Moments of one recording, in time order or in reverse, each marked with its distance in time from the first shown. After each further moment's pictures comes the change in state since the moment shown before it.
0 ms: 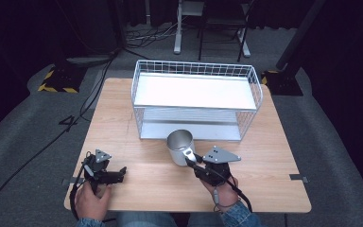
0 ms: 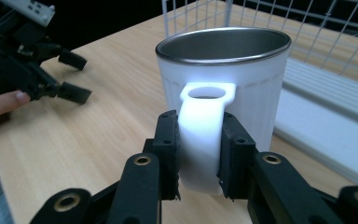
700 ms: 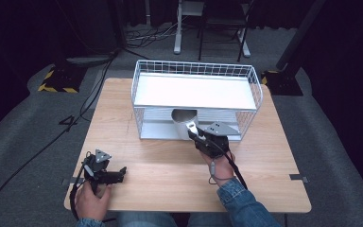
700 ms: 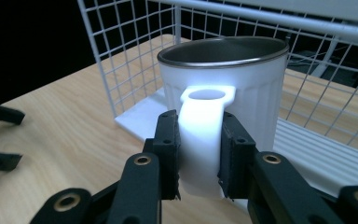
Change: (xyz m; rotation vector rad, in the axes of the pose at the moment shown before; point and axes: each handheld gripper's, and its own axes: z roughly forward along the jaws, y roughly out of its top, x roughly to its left) left arm 0.000 0.000 0.000 0.000 0.001 0.001; right arm -0.047 0.037 0.034 -0.089 -0.102 0.034
